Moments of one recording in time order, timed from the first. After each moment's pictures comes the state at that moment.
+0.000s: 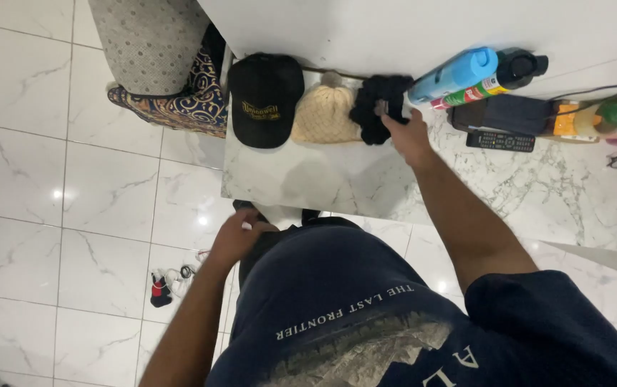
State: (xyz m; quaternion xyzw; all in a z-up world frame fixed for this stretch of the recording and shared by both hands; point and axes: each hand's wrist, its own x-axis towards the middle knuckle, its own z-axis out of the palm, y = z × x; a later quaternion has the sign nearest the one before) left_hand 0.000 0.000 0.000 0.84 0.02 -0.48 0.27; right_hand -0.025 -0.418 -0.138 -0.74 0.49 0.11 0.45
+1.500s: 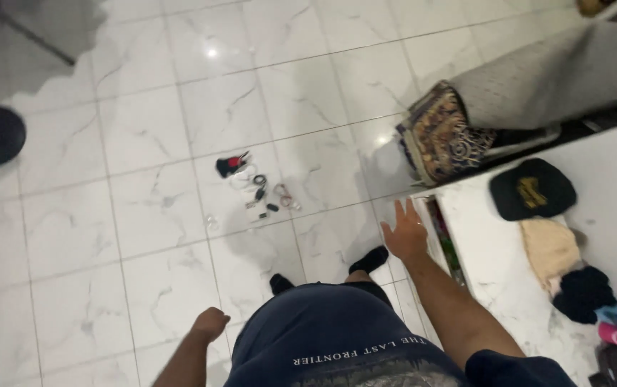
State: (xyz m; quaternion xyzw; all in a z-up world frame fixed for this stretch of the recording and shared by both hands) left_hand -0.643 0.320 -0.251 0.67 0.50 -0.43 0.34; right_hand -0.139 0.018 -0.168 -0.95 -0.27 0.13 0.05
